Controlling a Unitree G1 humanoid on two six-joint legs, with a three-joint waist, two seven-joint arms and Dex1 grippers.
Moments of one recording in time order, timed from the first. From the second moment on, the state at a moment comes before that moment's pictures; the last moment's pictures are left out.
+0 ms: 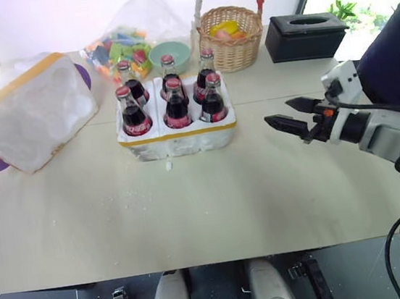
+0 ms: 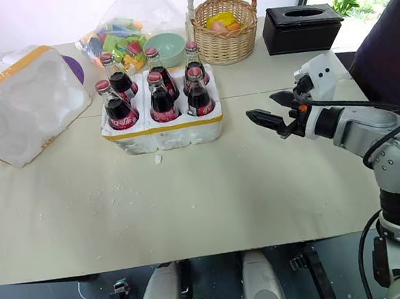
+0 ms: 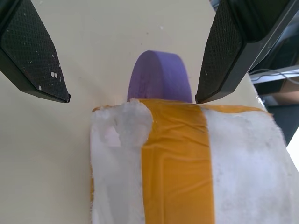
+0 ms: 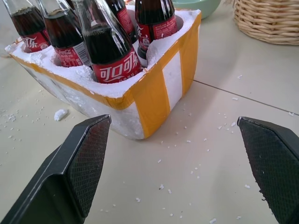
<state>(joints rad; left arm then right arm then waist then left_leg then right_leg) -1.38 1.23 -0.22 1.36 0.45 0.02 -1.25 -0.47 -0.73 -0.28 -0.31 0.72 1.02 0.57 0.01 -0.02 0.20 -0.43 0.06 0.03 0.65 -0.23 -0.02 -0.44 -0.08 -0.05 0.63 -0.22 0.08</state>
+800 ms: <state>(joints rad) -1.24 1.12 -0.19 1.38 0.47 0.07 -1.08 -0.45 -0.75 -0.28 -0.33 0.76 1.02 0.59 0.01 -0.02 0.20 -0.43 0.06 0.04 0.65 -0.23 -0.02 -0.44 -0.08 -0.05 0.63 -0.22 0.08</state>
